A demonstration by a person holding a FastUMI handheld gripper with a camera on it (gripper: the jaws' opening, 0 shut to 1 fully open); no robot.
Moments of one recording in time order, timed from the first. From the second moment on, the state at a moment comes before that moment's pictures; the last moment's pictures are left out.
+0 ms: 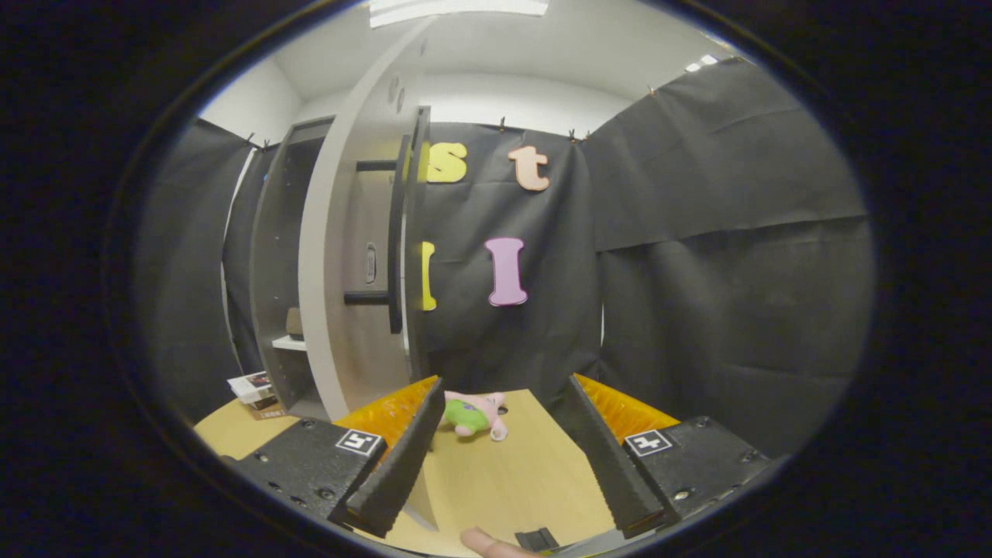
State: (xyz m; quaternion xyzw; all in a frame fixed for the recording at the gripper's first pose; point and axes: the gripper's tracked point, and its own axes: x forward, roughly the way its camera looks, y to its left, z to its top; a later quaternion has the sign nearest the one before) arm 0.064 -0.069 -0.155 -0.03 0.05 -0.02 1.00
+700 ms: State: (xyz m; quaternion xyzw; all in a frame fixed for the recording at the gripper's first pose) arm 0.074 -0.040 -0.113 -0.01 0.01 0.00 1.00
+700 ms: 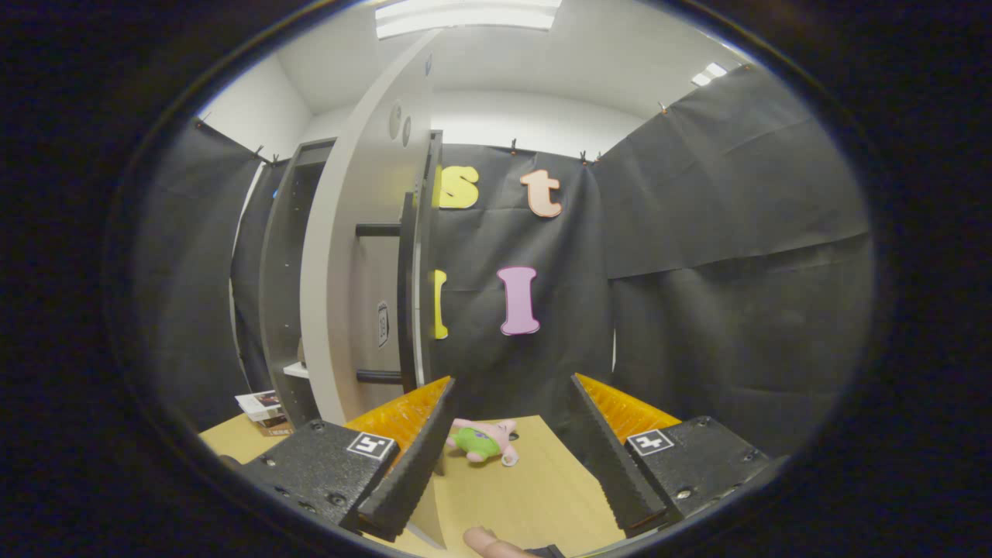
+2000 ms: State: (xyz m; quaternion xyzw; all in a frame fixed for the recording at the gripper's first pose) arm 0.062 0.244 -0.154 0.00 0.03 0.16 0.99
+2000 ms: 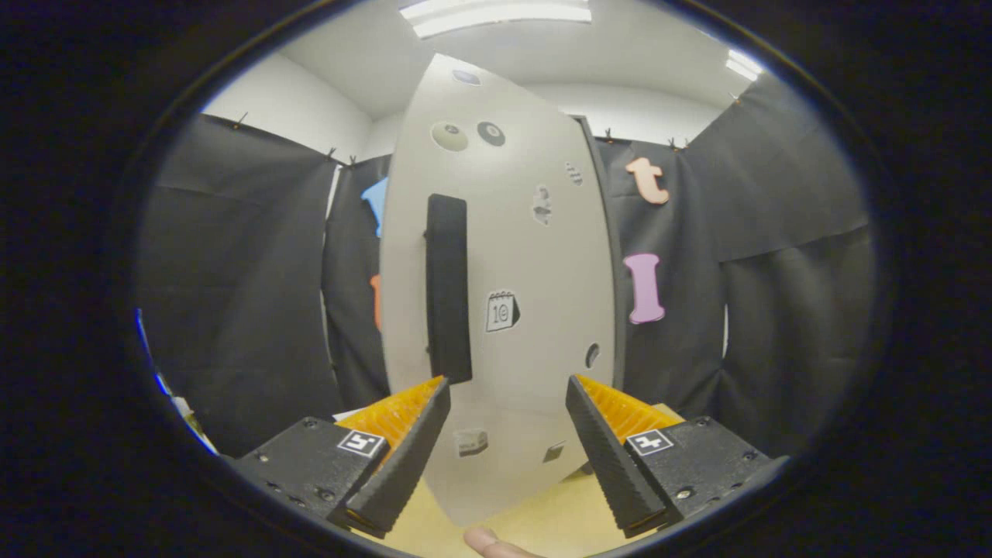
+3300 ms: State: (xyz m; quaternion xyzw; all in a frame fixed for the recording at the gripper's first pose) arm -0.088 0.133 -0.055 -0.04 -0.13 0.12 0.98
